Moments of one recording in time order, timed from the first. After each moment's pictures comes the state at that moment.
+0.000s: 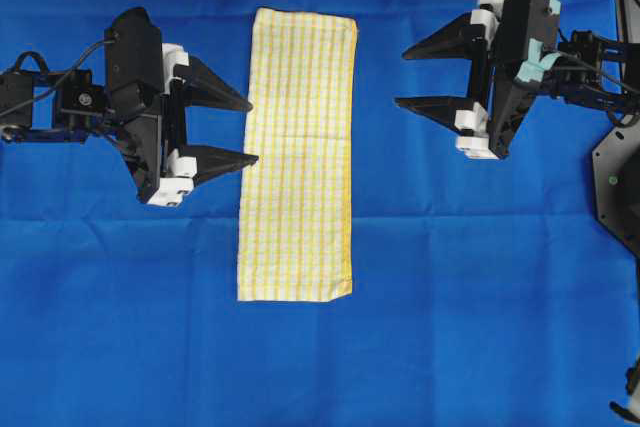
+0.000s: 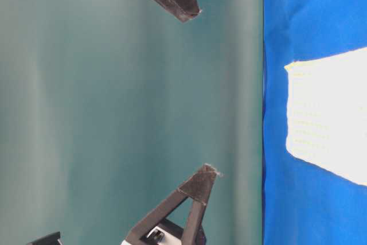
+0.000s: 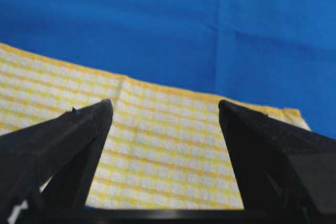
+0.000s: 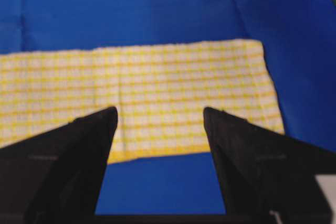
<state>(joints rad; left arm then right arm) 0.05 -0.25 0.87 -0.05 -0.20 -0.12 -0.22 -0.46 0.95 0.17 -0.05 -0.07</state>
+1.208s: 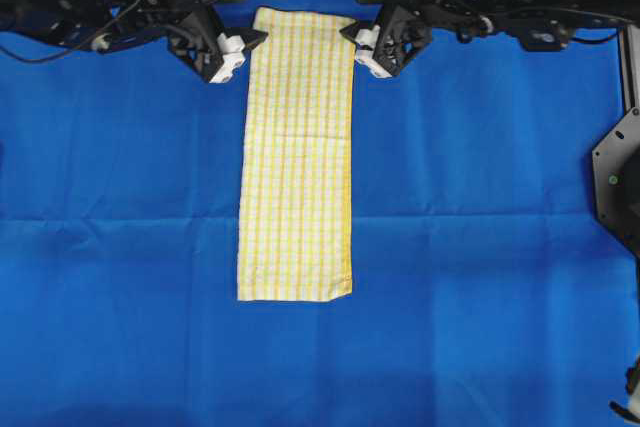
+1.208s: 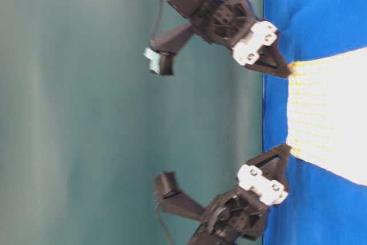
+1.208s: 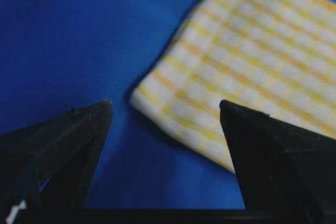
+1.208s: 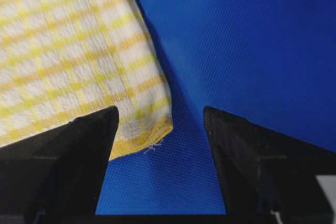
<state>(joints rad) 0.49 0.25 0.74 -0.05 -0.38 0.02 -0.50 0.20 0.63 0.20 -0.05 -0.07</state>
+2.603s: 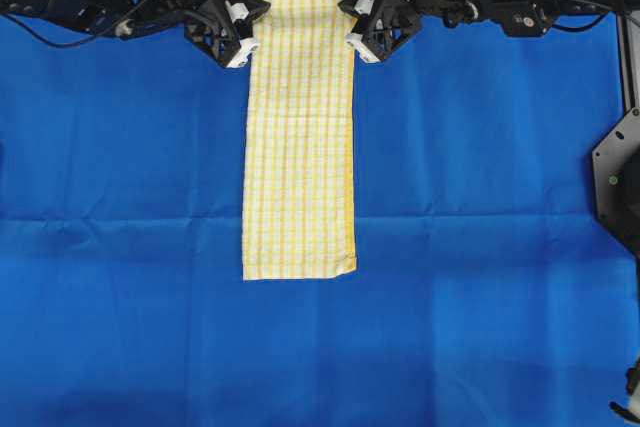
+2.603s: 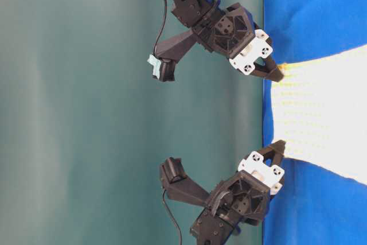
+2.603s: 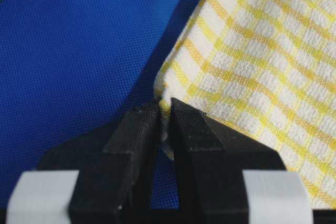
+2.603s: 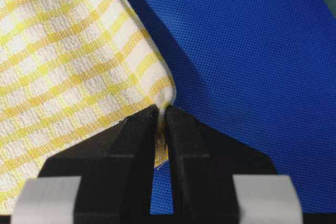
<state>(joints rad) 0.52 0.29 0.66 -0.04 -0.33 0.02 -0.54 0.23 0.58 0.23 -0.06 -0.08</state>
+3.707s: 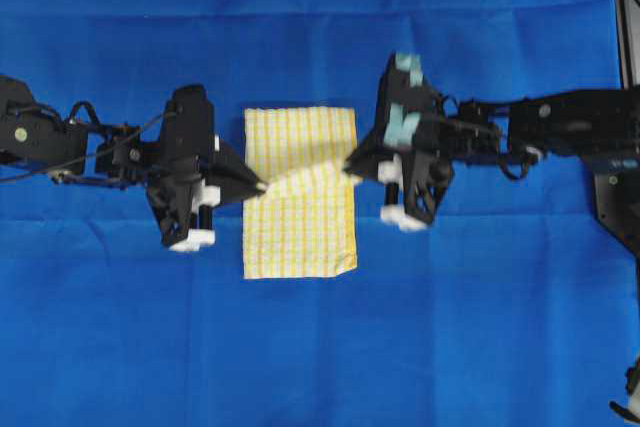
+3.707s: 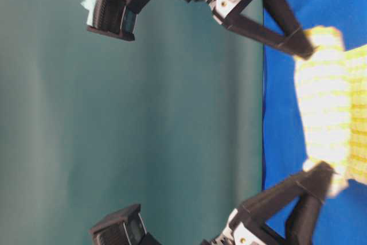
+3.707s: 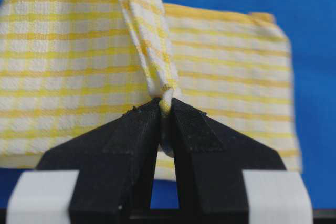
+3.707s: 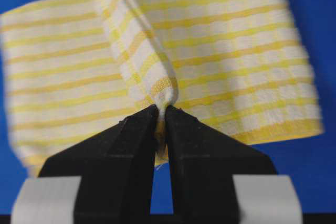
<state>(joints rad) -0.07 0.00 0.86 -0.05 -0.26 -0.12 -0.01 -0.06 0.80 0.25 -0.01 0.11</state>
